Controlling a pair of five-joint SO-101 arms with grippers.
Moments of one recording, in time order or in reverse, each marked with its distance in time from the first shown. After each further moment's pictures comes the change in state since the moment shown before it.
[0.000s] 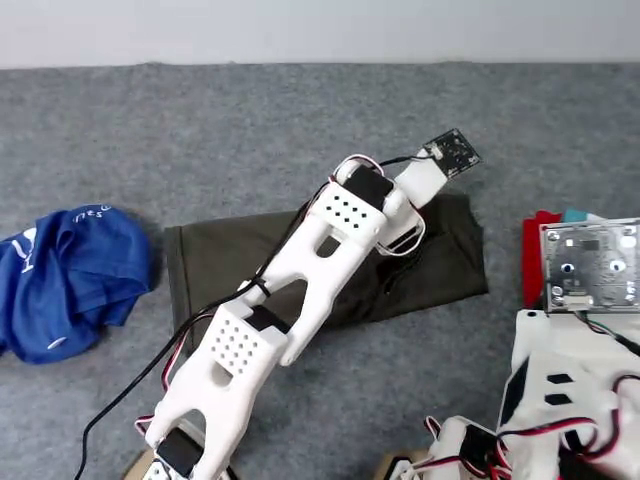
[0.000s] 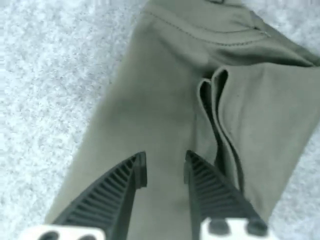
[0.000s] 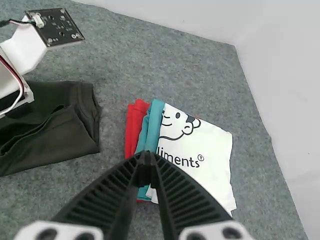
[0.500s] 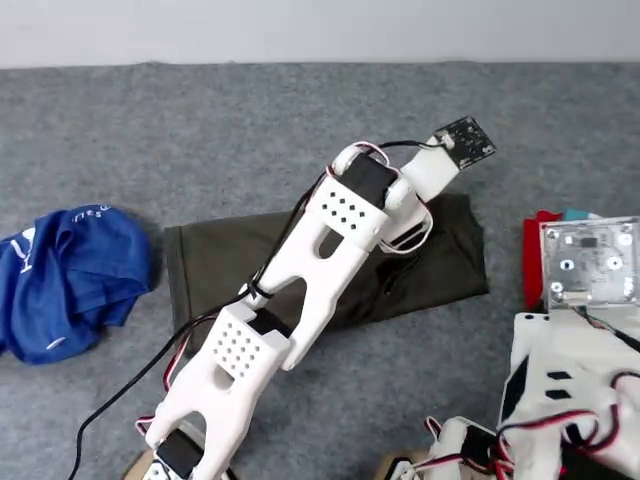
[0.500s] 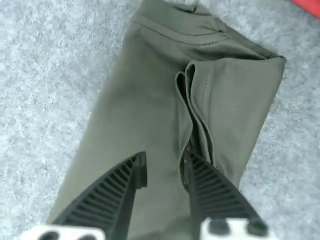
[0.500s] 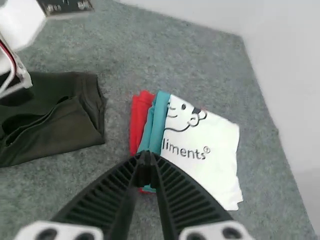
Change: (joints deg) left arm 1.3 0.0 -14.5 15.6 0.0; right arm 0.0 0.0 2.2 1.8 0.0
